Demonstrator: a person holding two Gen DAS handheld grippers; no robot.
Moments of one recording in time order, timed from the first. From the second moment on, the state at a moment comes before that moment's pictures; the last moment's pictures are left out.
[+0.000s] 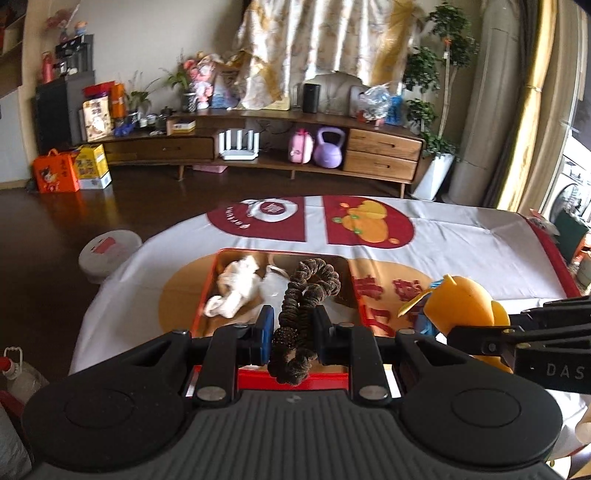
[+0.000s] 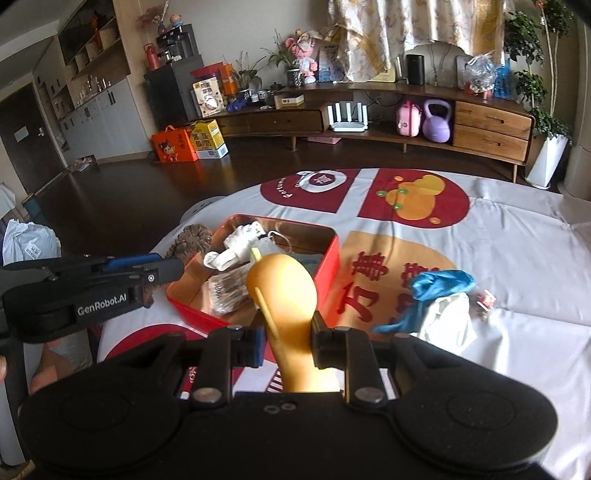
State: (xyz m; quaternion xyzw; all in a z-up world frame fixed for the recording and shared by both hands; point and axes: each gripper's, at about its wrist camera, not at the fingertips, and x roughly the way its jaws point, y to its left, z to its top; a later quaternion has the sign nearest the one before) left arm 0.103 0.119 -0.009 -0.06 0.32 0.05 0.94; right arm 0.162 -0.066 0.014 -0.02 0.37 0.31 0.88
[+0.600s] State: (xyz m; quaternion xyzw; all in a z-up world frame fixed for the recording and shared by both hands) left arm 0.143 0.179 -0.056 -0.08 0.36 0.09 0.93; right arm 0.200 0.000 -0.024 -0.07 0.40 0.32 0.86
